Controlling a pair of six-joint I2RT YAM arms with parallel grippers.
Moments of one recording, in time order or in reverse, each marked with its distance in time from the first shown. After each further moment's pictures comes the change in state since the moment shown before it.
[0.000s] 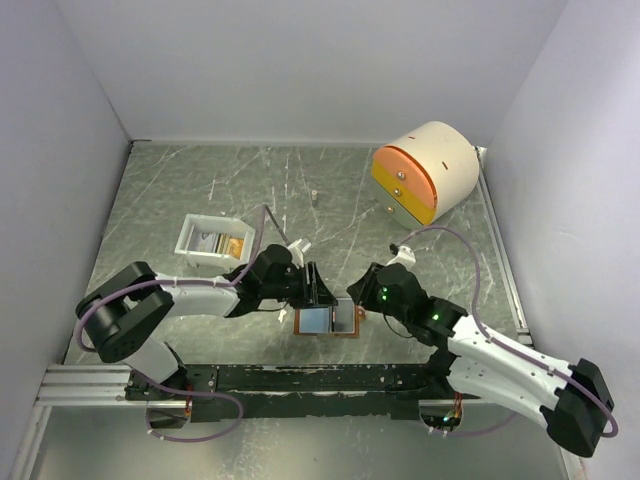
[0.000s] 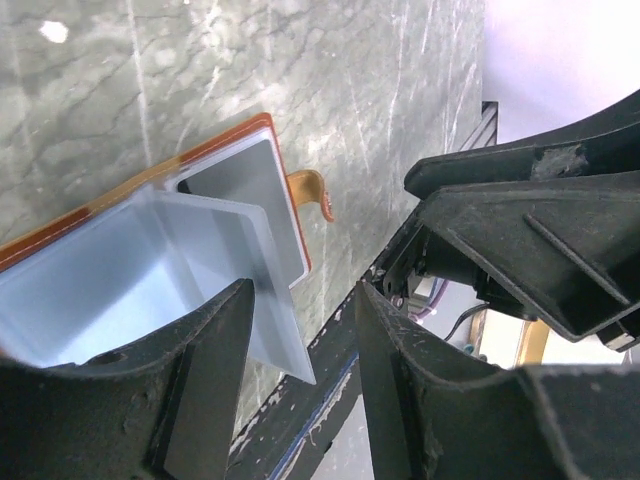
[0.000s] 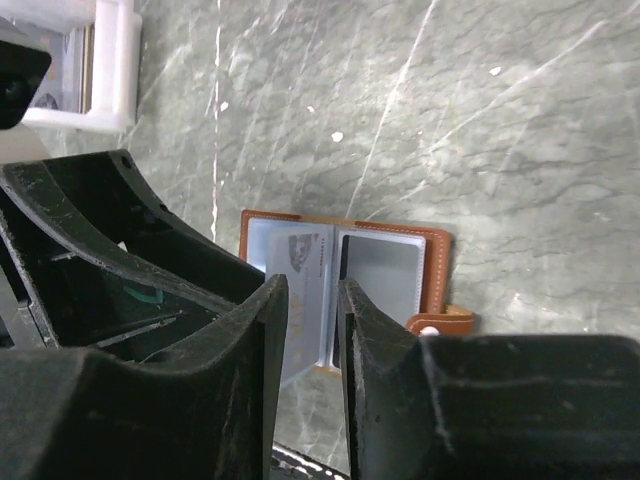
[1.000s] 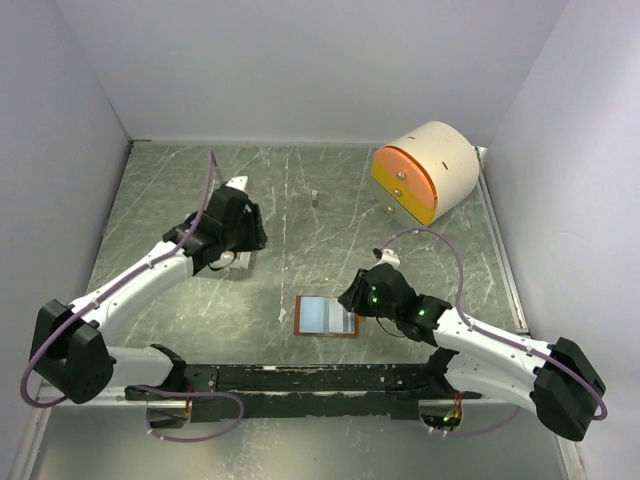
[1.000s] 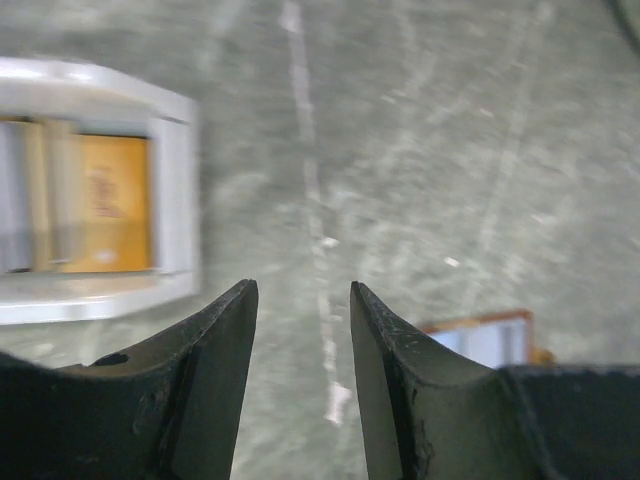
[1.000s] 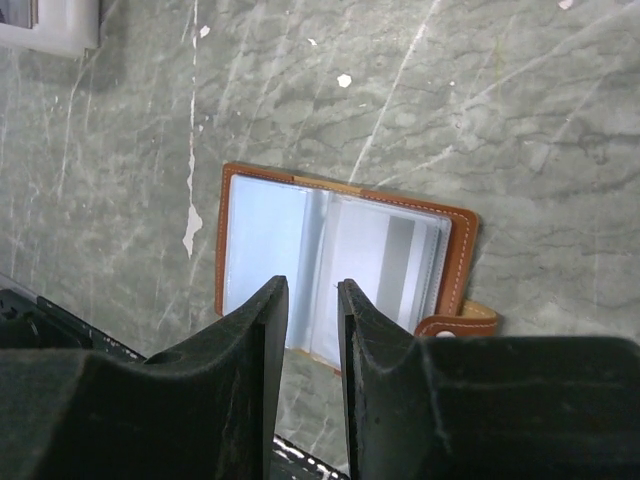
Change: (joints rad) left arm 0.284 -0.263 0.356 -0.784 -0.458 0.440; right arm 0.000 0.113 -0.030 0.079 -0.099 -0.038
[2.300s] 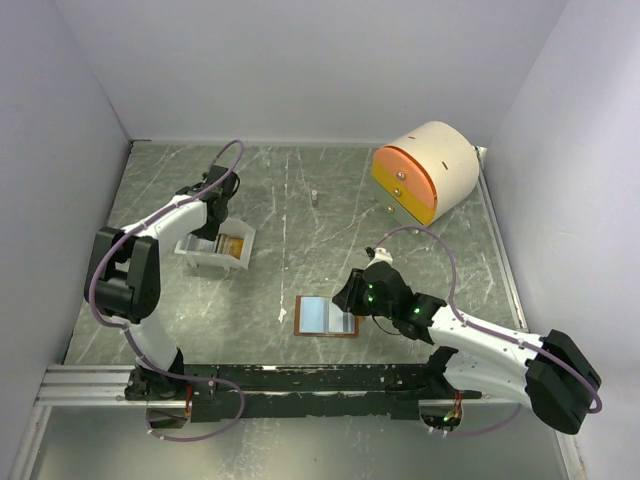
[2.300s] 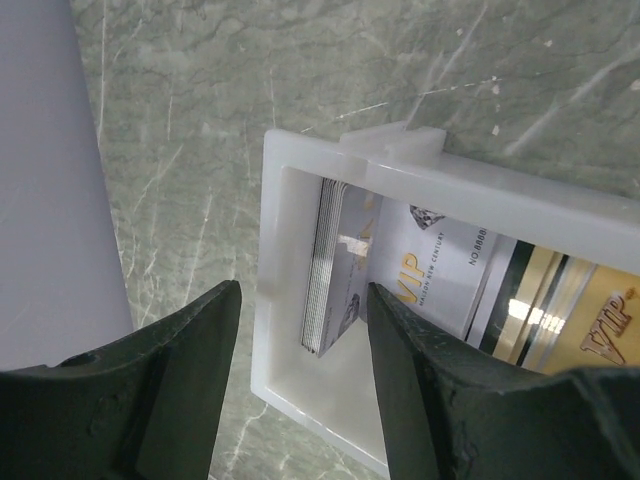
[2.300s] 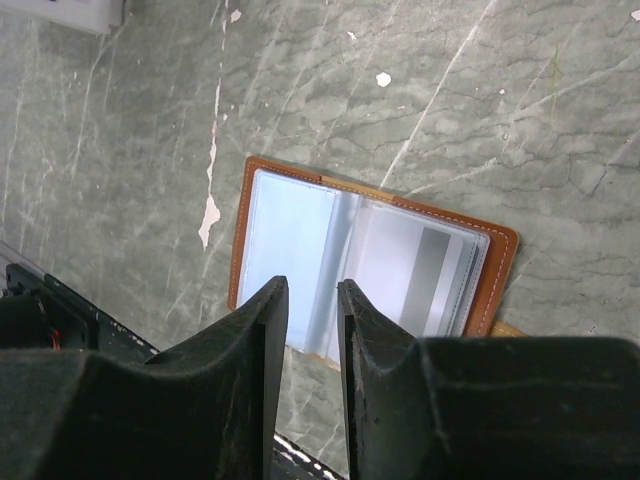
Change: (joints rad) left arm 0.314 0.465 0.262 -0.259 -0.544 0.501; right arm 0.000 0.068 0.000 0.096 -0.069 -0.043
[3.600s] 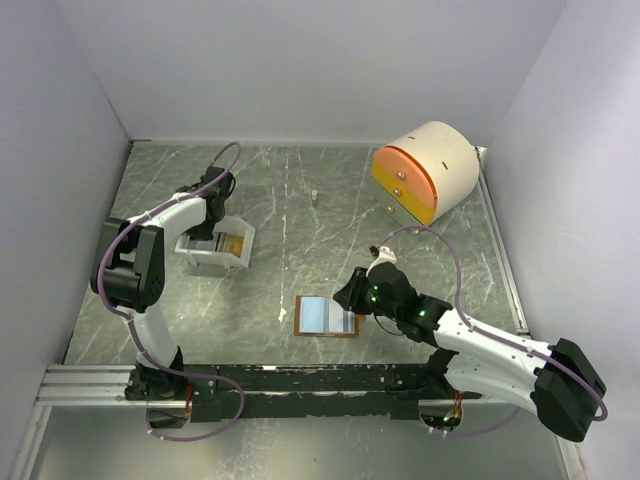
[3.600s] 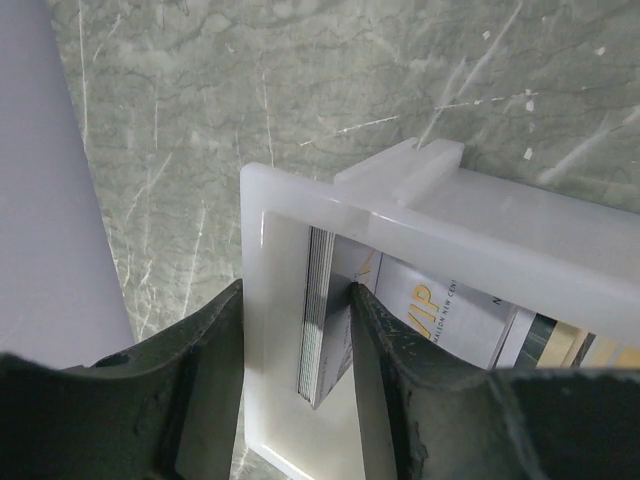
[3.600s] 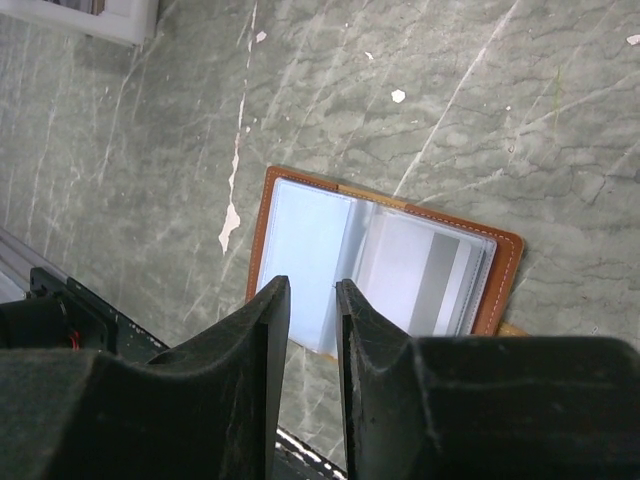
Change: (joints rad) left arm 0.048 0.087 0.013 0.027 0.006 0.035; right arm 0.000 -0.063 -0.005 -0.005 0.011 0.001
